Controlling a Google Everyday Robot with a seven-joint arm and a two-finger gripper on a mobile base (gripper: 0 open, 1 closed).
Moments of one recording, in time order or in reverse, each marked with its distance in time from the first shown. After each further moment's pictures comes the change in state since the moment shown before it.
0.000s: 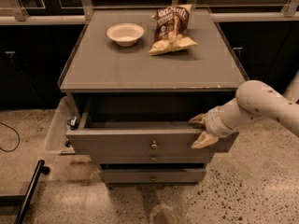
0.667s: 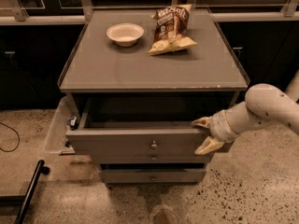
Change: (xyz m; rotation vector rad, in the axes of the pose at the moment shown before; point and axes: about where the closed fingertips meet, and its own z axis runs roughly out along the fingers) arm -0.004 0.023 -0.011 -0.019 -0.058 -0.020
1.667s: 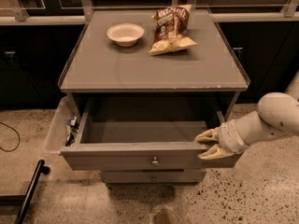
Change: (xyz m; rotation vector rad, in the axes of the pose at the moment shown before) arm 0.002 0.041 -0.018 -0.022 -0.051 -0.021
